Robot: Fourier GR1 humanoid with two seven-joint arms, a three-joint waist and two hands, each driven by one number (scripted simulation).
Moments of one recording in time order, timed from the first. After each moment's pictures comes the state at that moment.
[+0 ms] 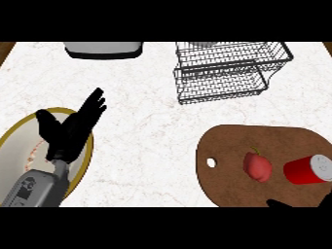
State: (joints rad) left arm -0.21 0.31 -0.25 -1.44 0.34 0.12 0.17; right arm 0.36 -0.08 0.24 -2.06 1.35 -0.23 1.05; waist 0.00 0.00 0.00
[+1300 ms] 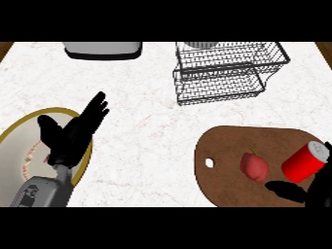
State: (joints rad) left arm -0.16 0.21 -0.17 -1.49 0.23 0.04 0.21; right arm 0.21 -0.08 0.03 -1.78 1.15 -0.36 0.78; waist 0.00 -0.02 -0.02
